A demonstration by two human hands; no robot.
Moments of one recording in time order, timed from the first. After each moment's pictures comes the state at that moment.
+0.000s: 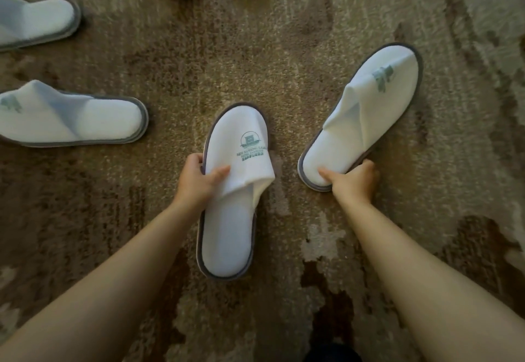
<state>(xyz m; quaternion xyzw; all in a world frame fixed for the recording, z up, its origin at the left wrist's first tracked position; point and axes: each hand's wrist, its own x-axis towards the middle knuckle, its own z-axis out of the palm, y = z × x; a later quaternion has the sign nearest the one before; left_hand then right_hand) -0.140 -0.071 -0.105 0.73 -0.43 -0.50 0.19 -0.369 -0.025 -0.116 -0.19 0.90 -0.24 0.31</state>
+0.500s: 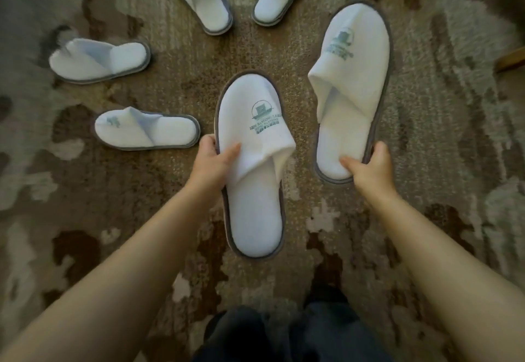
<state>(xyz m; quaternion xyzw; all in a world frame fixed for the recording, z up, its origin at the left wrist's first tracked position) -0.147 -0.072 0.084 0.71 -0.36 -0.55 0.26 -0.367 -0.020 0.042 -0.27 0.81 -0.36 0.39</state>
